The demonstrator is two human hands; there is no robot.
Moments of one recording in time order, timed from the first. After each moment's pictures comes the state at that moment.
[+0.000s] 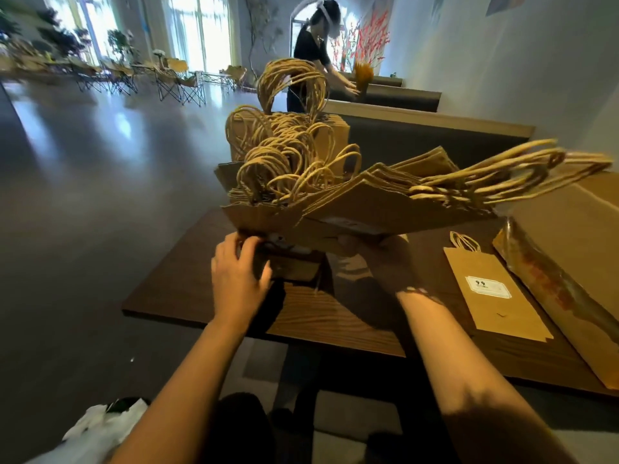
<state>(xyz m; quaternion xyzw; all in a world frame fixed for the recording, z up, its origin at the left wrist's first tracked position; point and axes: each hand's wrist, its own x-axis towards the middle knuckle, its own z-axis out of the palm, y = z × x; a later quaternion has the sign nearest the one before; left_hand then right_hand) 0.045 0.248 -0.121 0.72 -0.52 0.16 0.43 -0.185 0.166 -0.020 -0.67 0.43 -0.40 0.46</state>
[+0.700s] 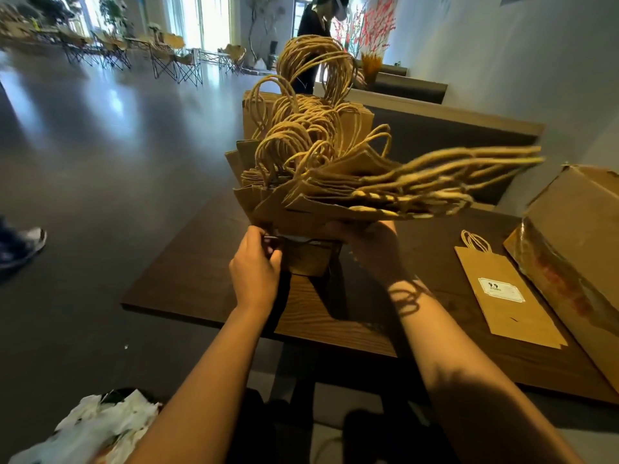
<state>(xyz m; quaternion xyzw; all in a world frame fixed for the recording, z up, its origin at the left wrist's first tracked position) 0.044 0.221 -0.126 0.72 -0.42 0.04 0.55 -0.130 0.141 -0.035 -0.72 0.43 -0.37 0.40</state>
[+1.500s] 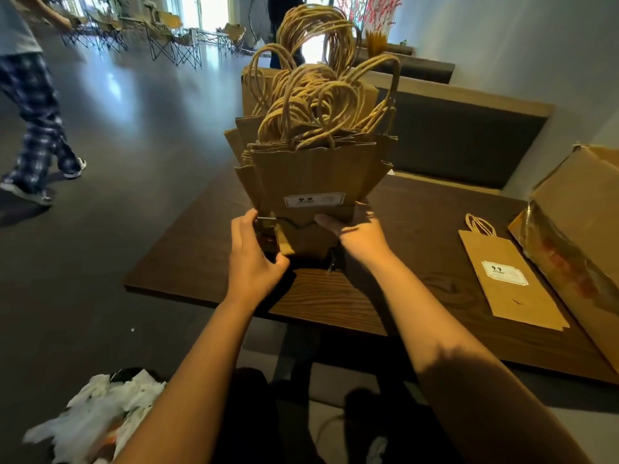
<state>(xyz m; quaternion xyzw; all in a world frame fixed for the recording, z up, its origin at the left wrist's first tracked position) 0.053 0.238 -0.138 0.68 -0.49 -0.04 0.55 -0.109 0.140 -0.053 -0.67 0.36 -0.39 0.52</state>
